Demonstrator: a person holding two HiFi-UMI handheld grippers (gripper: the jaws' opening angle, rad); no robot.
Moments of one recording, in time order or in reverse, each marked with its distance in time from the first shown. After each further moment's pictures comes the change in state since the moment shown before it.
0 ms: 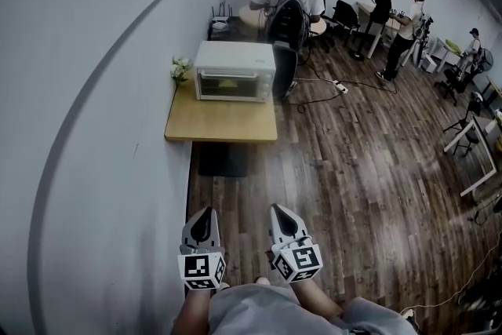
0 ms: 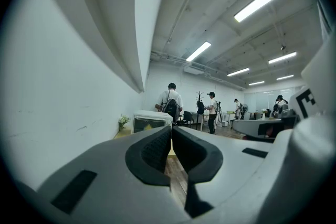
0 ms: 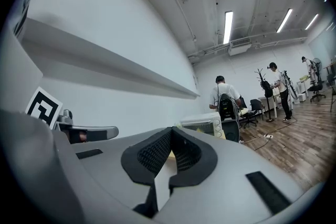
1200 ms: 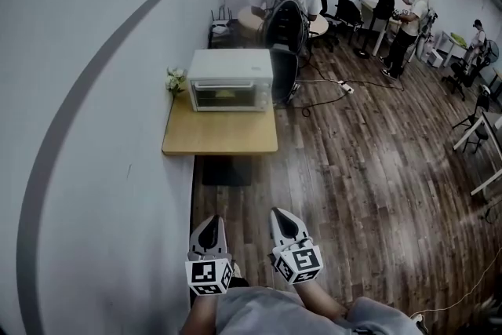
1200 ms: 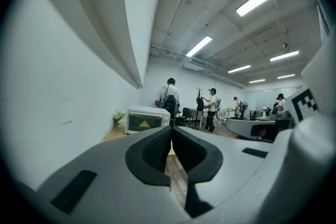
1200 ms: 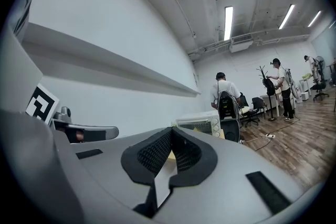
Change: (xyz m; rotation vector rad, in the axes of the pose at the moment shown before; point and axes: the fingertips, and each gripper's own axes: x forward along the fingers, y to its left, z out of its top) left arm 0.071 -0.021 -0.015 -0.010 0.040 -0.005; right arm 0.051 -0.057 -0.010 -0.004 0.020 0.022
